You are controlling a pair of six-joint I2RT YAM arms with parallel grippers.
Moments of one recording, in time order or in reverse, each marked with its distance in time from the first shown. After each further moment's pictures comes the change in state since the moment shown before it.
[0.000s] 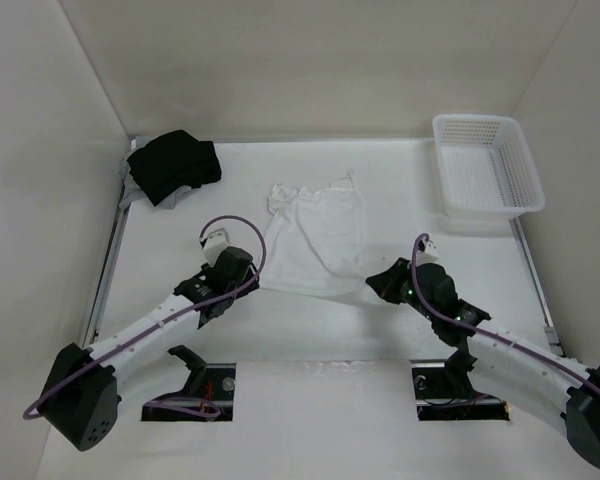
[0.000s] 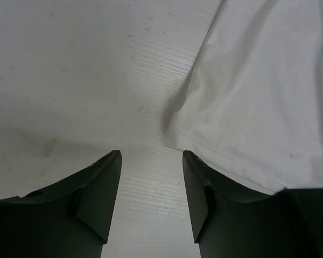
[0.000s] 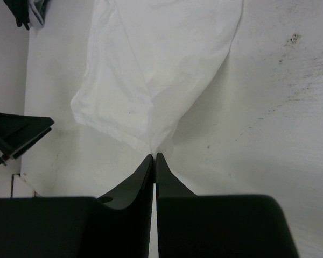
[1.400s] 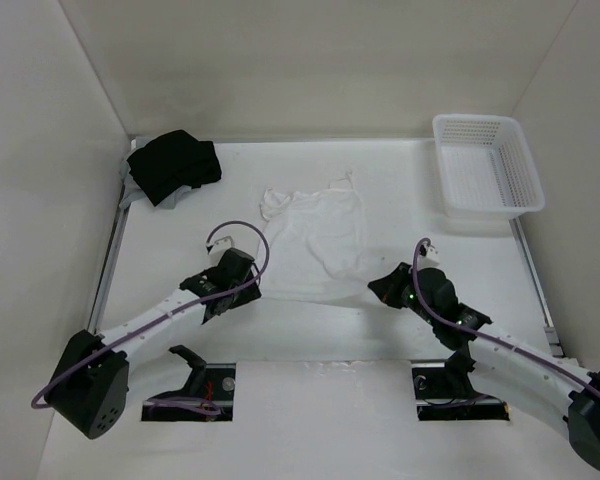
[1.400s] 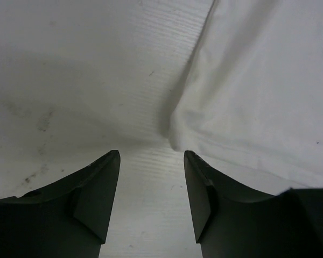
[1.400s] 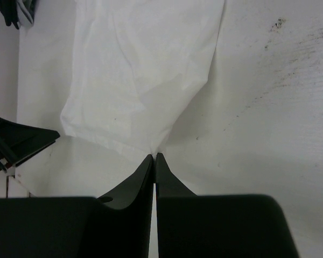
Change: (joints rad) left arm 0.026 0.074 -0.002 -0.074 0.127 0.013; right arm 0.015 -0.033 -0.035 -0.021 0.024 0.019
